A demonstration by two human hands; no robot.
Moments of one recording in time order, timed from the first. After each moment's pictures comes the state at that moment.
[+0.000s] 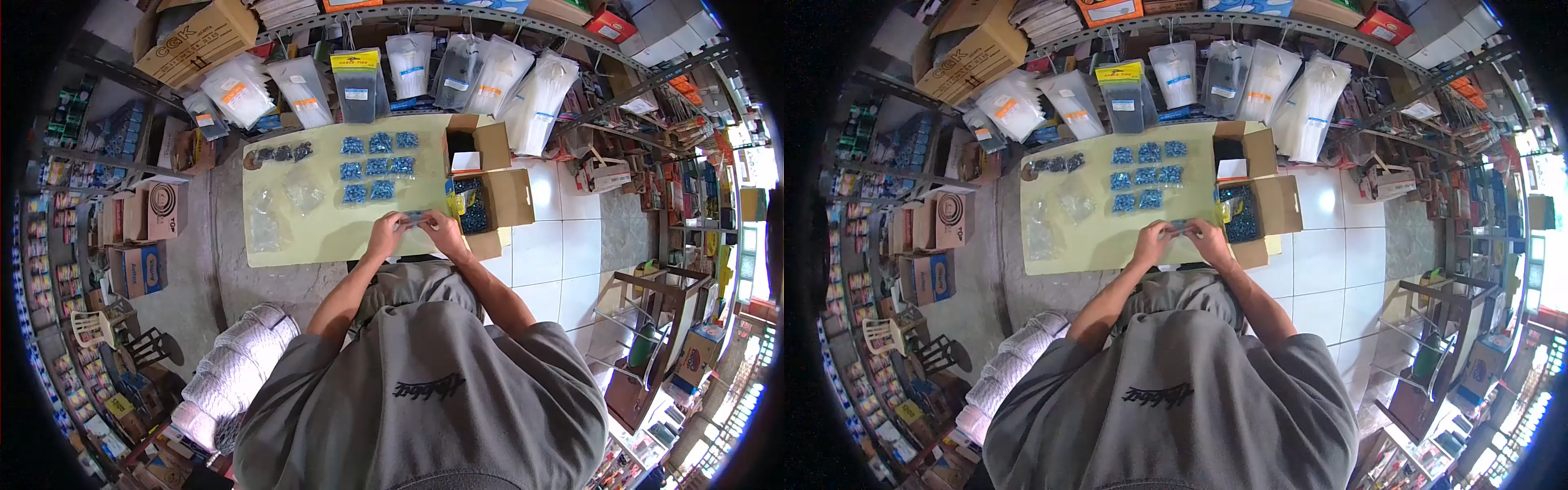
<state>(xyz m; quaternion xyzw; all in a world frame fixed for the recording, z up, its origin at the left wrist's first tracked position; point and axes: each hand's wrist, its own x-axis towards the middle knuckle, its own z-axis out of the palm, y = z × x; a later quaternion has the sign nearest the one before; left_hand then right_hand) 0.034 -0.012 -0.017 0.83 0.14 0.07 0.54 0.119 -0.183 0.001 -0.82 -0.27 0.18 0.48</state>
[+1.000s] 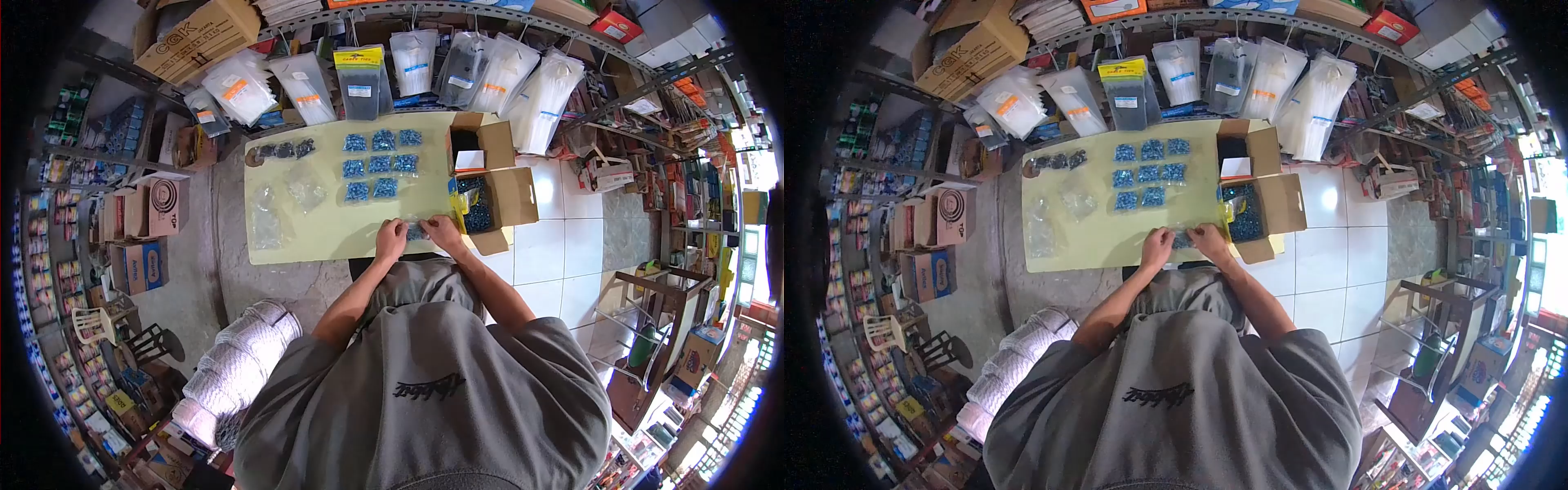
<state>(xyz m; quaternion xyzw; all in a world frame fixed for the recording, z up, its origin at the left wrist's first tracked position) 0.018 -0.031 -0.047 0.85 0.26 0.07 0.45 0.123 -0.179 -0.051 -0.82 -0.16 0.33 0.44</state>
